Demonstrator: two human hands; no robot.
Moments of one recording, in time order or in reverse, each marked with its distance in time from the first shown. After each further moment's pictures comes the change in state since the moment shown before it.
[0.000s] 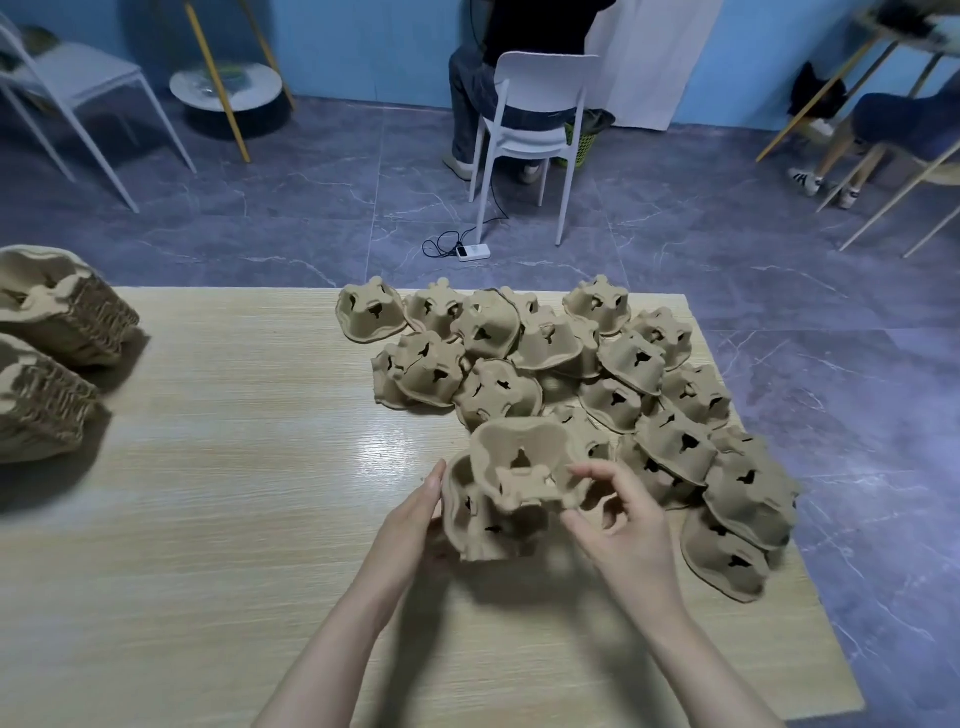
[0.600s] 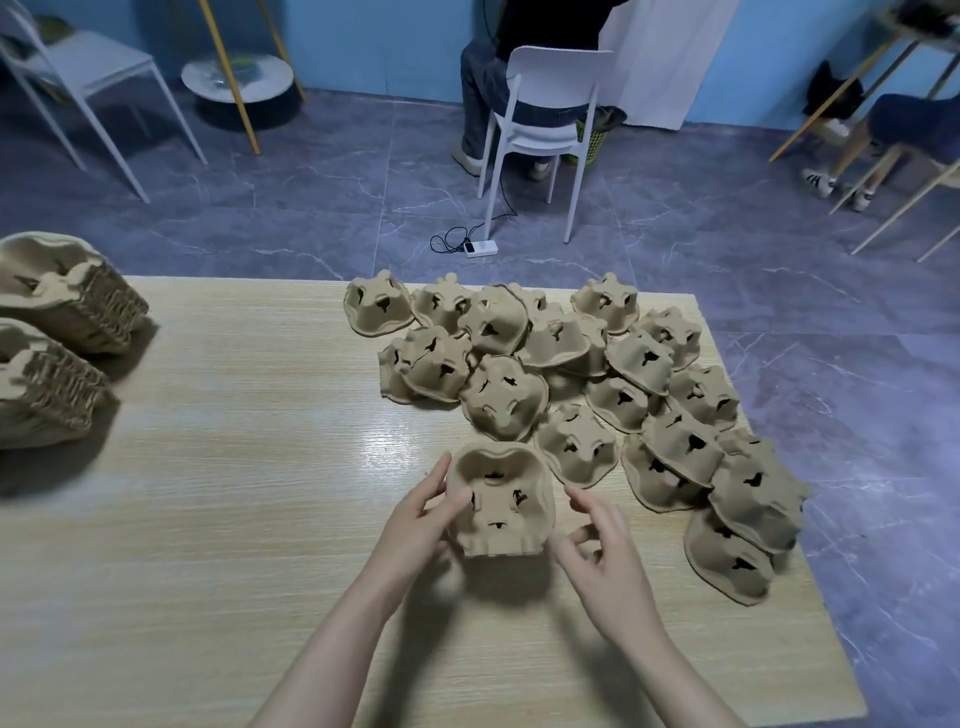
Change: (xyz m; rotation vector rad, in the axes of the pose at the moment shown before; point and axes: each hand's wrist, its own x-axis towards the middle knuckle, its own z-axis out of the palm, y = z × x) left_hand -0.001 0.003 0.004 -0.021 -0.006 0.061; right_hand -0.020 0.039 0.016 -0.105 -0.163 0.227
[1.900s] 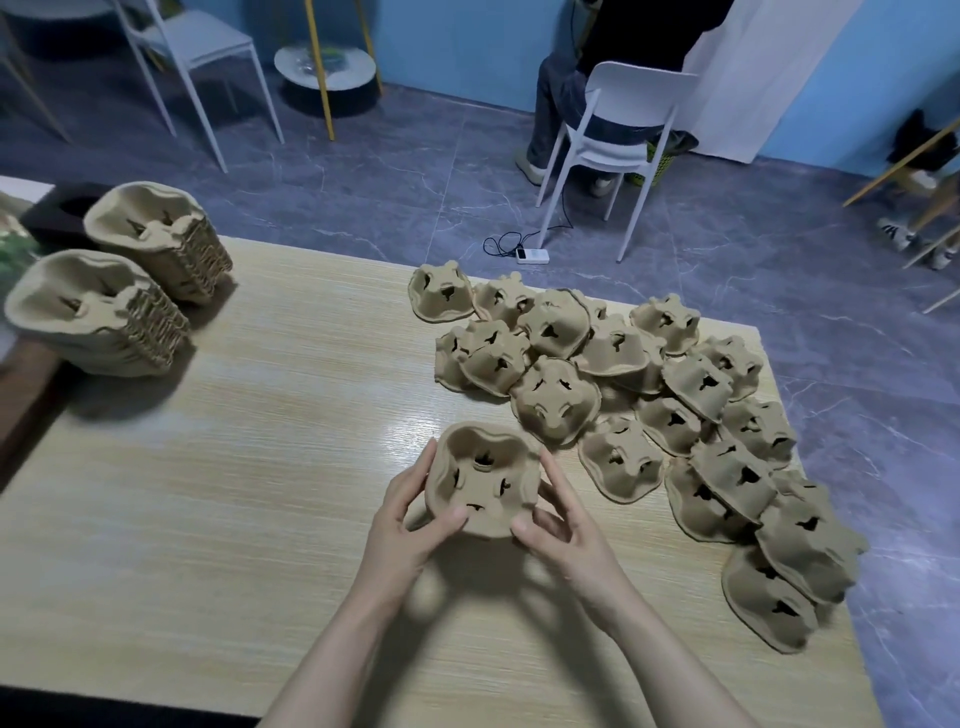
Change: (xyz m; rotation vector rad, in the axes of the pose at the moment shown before) left_hand -0.024 -0.040 -0.036 -0.117 0.228 0.335; right_hand 0.027 -0.020 0.046 0.437 -0.443 0.057
